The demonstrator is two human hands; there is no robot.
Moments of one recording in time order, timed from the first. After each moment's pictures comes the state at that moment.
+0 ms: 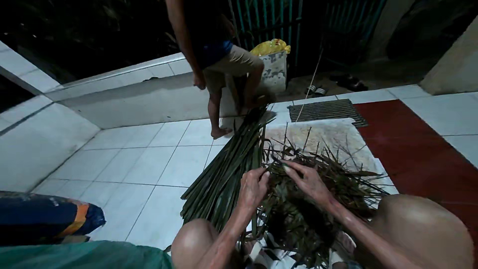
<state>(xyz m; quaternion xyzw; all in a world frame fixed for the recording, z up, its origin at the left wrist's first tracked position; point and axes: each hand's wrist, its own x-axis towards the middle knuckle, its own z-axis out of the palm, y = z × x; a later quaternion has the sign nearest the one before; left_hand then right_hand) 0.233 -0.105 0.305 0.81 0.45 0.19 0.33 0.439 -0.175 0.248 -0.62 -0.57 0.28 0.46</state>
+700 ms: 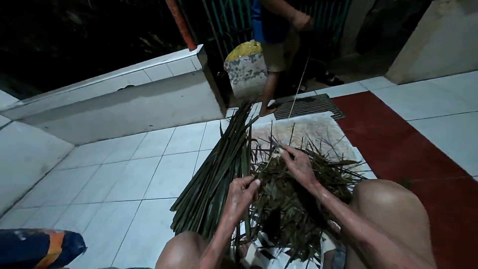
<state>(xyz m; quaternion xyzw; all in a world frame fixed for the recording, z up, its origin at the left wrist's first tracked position) 0.232 -0.119 0.305 0.73 0.41 0.19 0.51 0.472 -0.154 0.245 -0.73 -0.45 0.19 0.48</state>
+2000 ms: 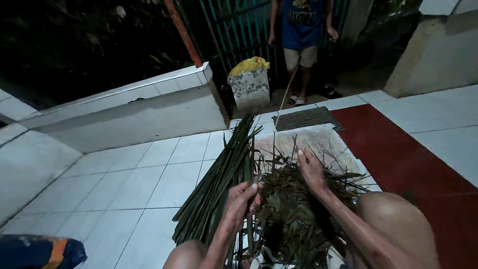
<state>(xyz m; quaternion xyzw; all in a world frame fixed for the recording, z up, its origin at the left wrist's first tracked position) 0.225 -0.119 0.323 0.53 0.38 0.25 0.71 0.497 -0.155 0.249 -0.72 -0.37 0.20 0.56</state>
